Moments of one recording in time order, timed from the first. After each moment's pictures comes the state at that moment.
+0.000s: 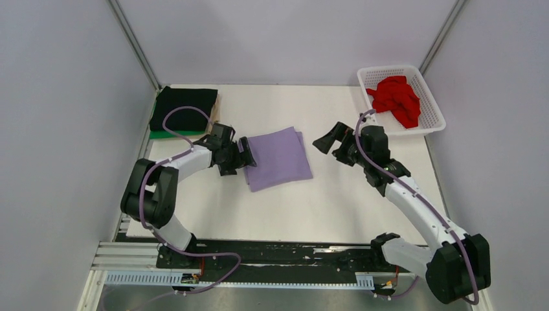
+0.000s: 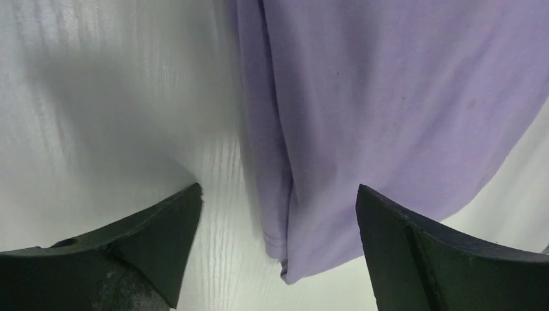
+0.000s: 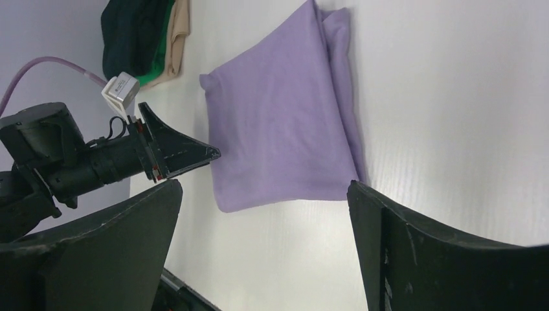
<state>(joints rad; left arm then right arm) -0.33 1.60 0.91 -0.31 0.18 -0.64 0.33 1.12 0.78 -0.12 -0.23 0.75</state>
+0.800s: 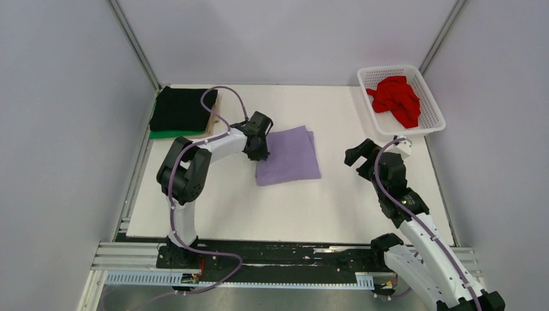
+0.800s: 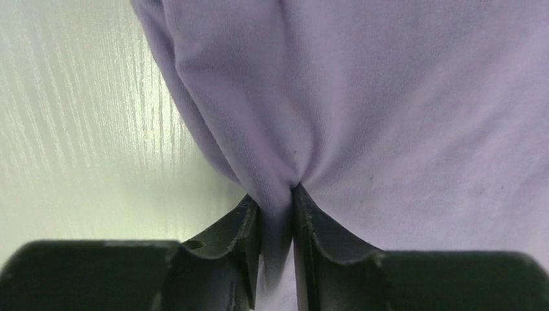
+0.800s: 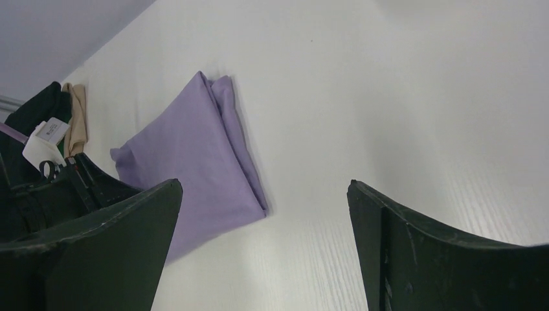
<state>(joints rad) -0.54 1.95 1.31 -0.45 -0.08 -0.66 0.33 0.72 0.59 -0.30 0.26 0.71</state>
